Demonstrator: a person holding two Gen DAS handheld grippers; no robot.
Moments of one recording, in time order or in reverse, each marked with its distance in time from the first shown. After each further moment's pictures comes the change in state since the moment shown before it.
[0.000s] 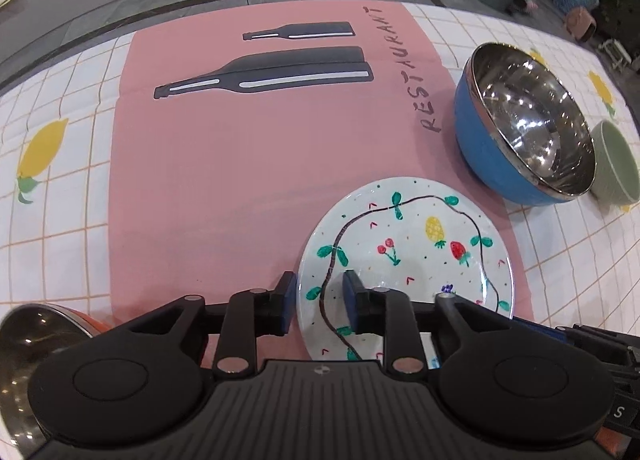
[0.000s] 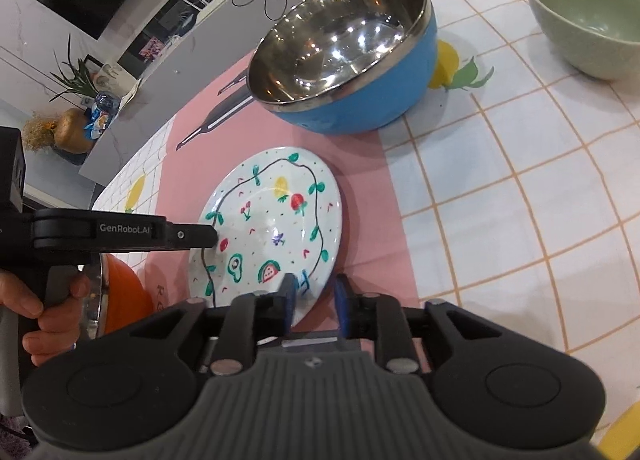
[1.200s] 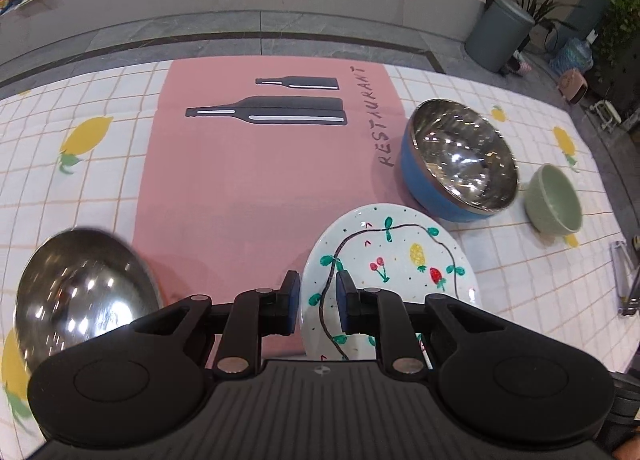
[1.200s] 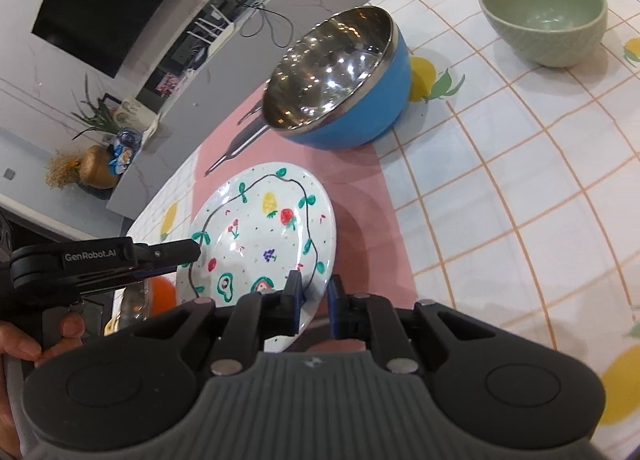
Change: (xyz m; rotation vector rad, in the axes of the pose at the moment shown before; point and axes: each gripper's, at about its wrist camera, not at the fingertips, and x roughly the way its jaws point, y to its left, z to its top) left arm -0.078 -0.017 -0.042 -0.112 -0.155 -0.033; right arm -0.048 -0.018 -0.024 0.085 -0.055 0.103
